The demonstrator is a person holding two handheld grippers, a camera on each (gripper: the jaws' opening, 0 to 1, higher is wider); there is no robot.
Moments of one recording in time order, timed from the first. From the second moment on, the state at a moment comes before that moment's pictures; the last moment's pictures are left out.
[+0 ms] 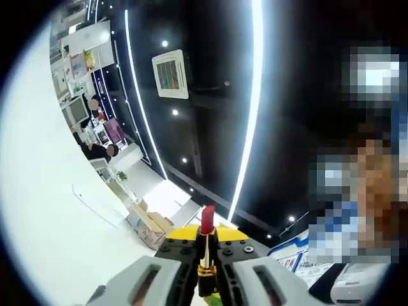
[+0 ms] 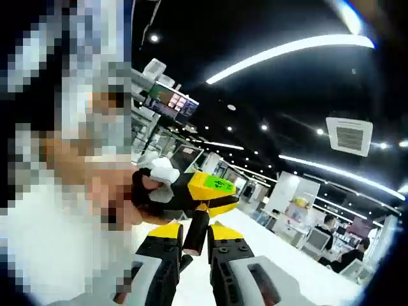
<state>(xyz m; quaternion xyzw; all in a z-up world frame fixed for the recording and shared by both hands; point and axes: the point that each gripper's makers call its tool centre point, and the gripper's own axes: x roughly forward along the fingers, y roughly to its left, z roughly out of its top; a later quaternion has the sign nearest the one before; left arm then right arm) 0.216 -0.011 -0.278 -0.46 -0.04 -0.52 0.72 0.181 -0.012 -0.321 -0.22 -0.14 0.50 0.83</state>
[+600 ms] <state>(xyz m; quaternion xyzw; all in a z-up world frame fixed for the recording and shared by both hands) 0.215 -0.013 -0.278 -0.46 -0.04 -0.52 0.72 0.191 -0.022 -0.319 0.03 -0.02 0.55 0.83</state>
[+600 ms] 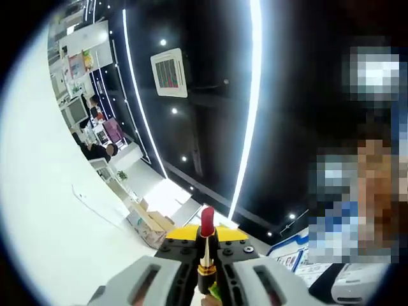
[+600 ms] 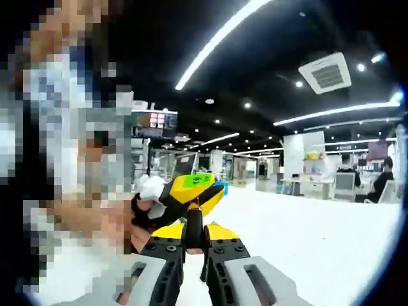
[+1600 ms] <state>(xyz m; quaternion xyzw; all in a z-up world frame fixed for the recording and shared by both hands) 0.203 -0.013 -0.262 -0.47 -0.06 -0.56 0.68 0.175 -0.018 -0.307 0.49 0.16 0.62 0.59</state>
